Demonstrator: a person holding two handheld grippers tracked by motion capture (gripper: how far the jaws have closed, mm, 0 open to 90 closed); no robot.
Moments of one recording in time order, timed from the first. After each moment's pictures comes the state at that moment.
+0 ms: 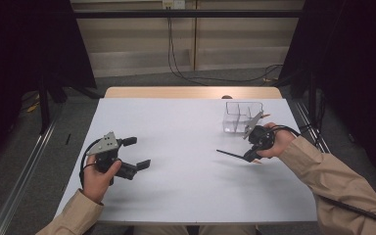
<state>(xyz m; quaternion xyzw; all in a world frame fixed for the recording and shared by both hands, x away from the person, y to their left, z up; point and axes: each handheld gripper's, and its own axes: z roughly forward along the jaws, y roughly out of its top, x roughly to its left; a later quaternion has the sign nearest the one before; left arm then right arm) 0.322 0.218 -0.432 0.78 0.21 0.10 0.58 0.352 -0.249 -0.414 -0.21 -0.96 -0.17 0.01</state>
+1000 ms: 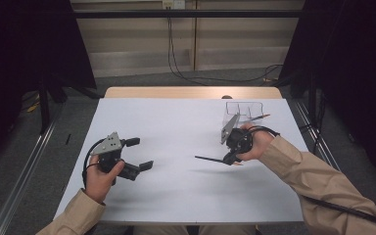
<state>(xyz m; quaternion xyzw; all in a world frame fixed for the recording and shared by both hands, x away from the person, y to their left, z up) 0.322 0.210 -0.434 0.79 0.21 0.09 0.57 0.345 -0.182 -0.403 -0.14 -0.97 -0.18 0.02</state>
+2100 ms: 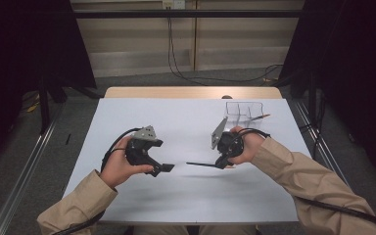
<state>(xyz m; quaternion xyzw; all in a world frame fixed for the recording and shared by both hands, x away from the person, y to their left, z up) 0.341 0.137 -0.411 0.89 0.17 0.01 0.42 0.340 -0.157 -0.403 -0.10 -0.98 -0.17 0.03</state>
